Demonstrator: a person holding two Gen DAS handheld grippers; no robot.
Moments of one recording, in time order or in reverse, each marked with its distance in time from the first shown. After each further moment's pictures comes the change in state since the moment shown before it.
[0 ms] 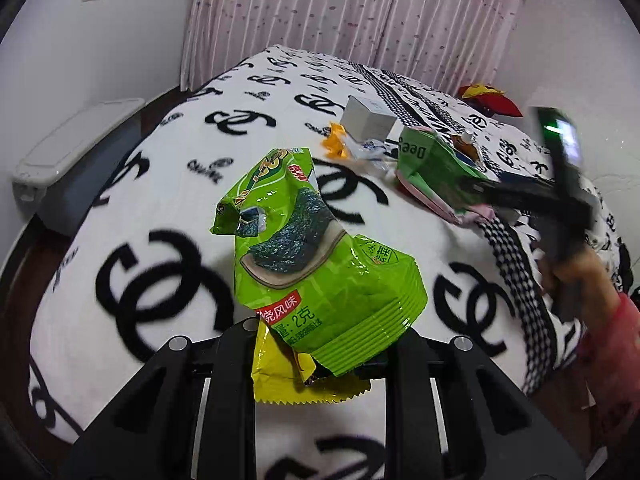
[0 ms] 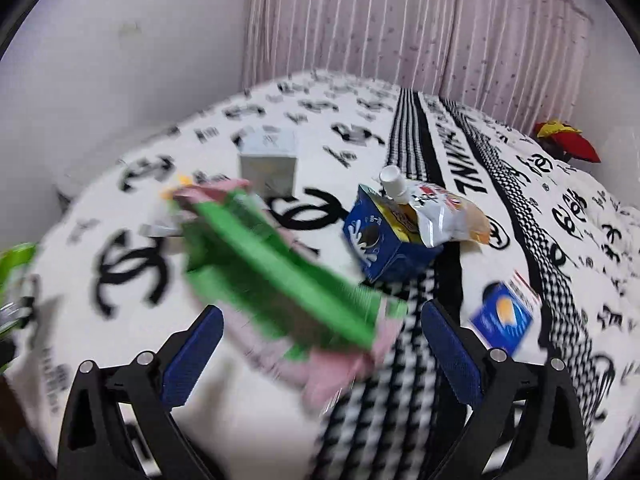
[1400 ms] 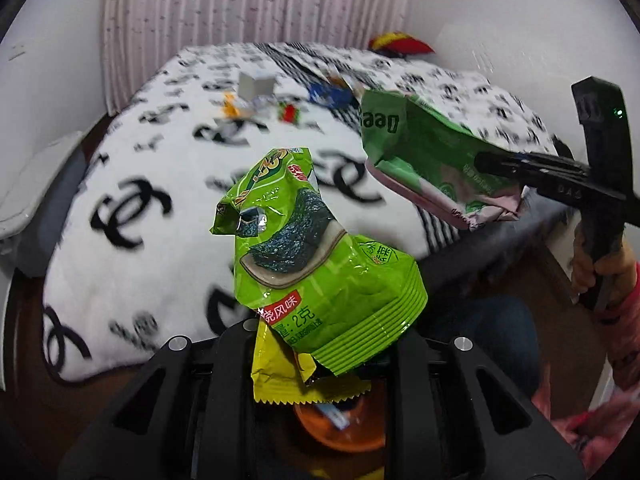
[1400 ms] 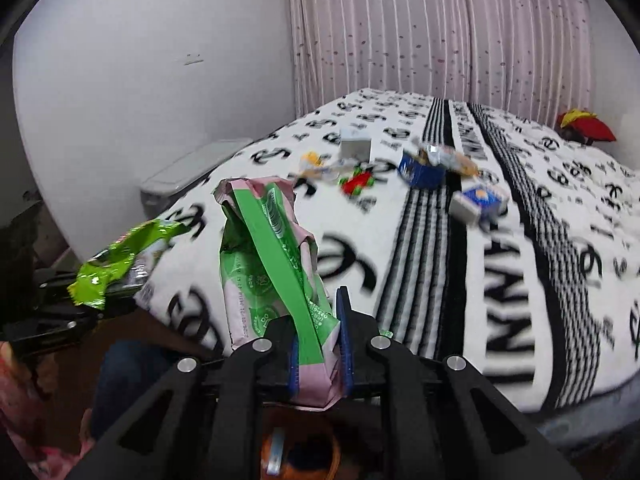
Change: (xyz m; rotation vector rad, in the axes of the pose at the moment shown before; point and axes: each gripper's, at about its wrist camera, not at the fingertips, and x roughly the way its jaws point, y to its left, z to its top) left arm -0.112 -0.056 -0.104 0.294 0.117 -0.176; right arm -0.248 0.029 -0.190 0.042 -0.088 0.241
